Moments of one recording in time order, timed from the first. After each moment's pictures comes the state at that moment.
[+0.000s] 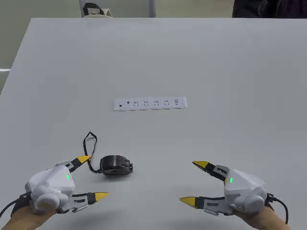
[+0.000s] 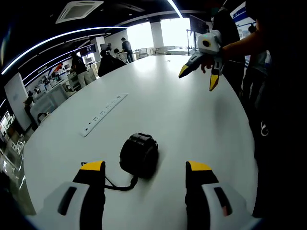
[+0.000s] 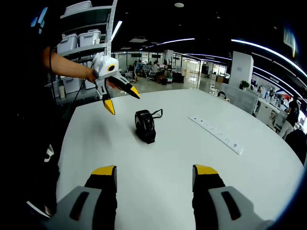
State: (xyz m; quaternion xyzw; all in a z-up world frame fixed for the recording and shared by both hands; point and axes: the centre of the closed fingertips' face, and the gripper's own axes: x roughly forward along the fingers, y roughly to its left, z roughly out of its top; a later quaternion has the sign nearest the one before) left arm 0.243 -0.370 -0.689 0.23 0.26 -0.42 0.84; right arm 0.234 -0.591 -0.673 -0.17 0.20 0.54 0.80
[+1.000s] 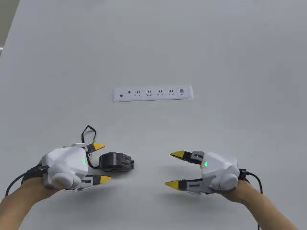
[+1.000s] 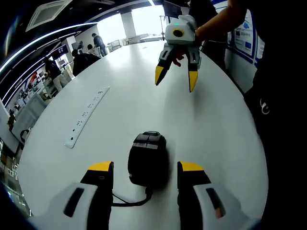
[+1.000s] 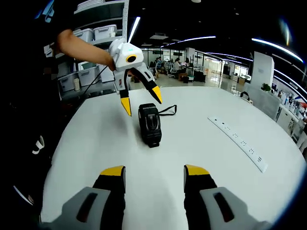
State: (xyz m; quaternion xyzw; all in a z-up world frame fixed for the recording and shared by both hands) left arm 0.283 -0.385 -0.722 0.30 0.28 -0.51 0.76; right arm 0.271 -0.533 -0.718 -0.18 0.21 0.62 0.73
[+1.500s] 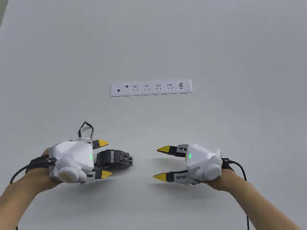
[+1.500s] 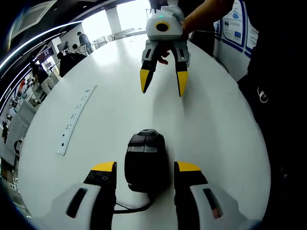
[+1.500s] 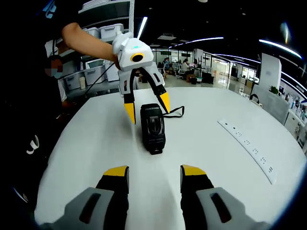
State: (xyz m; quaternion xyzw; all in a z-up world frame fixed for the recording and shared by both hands) left arm 0.280 -0.399 -0.741 0.34 0.29 -0.54 0.71; right arm 0.273 -0.502 -0.733 -0.19 0.20 0.65 0.71
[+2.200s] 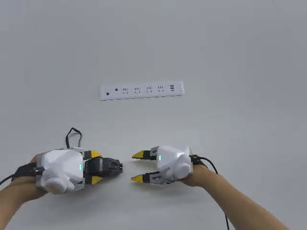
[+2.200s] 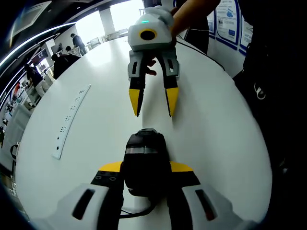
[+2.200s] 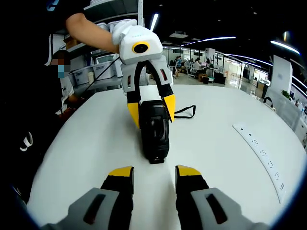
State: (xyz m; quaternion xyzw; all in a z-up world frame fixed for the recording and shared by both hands) left arm 0.281 -0.402 -0.747 0.34 0.29 -0.56 0.70; right arm 0.279 -0.465 -0.755 -0.20 0.20 0.69 0.66
